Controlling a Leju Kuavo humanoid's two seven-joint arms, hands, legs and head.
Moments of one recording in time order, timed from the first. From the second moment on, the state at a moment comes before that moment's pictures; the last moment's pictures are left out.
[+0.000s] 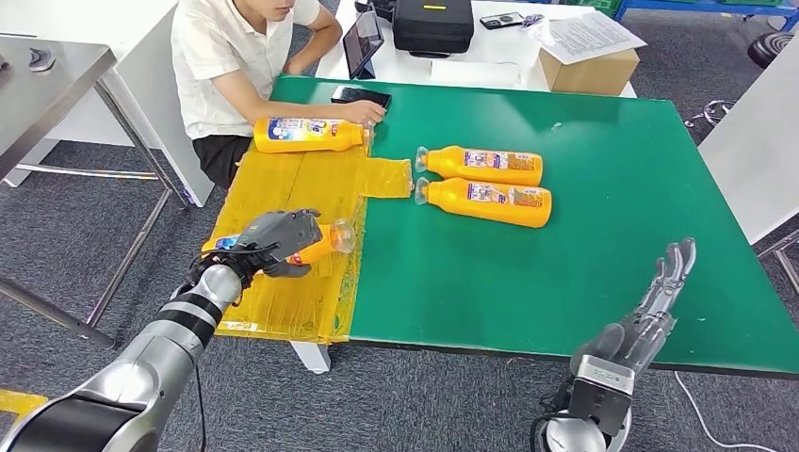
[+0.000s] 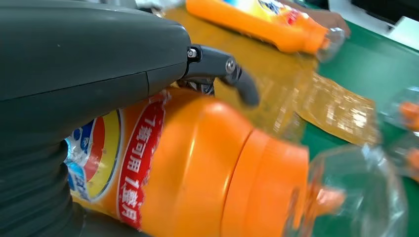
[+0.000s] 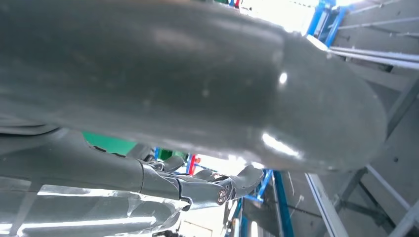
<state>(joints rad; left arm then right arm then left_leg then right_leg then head) -0.69 -0.05 -0.19 -0.57 -0.53 -0.07 -0.23 0.12 0.20 0.09 -1.78 0.39 -0.70 -0.70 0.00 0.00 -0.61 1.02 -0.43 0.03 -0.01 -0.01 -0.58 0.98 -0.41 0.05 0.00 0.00</state>
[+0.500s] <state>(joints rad) -0.68 -0.09 -0.19 -0.51 -0.50 -0.21 -0.23 0.10 0.19 0.12 -1.68 0.40 -0.70 -0.70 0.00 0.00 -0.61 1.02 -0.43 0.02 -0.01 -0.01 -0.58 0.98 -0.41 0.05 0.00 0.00</state>
